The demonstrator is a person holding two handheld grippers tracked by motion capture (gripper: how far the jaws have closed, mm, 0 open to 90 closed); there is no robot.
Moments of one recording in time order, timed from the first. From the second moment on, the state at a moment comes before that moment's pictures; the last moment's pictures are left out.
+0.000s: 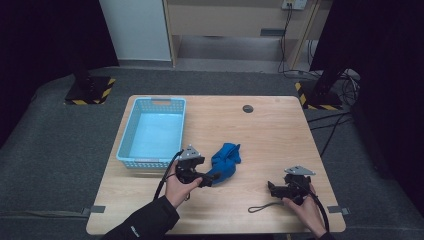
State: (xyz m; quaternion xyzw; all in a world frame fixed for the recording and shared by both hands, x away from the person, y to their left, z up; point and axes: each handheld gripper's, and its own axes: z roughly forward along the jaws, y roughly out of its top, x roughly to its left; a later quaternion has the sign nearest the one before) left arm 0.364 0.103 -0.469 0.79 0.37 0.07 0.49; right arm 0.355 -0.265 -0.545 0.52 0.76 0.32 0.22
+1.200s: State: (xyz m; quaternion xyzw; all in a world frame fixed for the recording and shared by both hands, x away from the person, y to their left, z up) left arm 0.329 0.132 -0.487 0.79 0.38 0.08 0.48; right arm 0.355 -0.265 -0.545 0.52 0.76 0.32 0.22
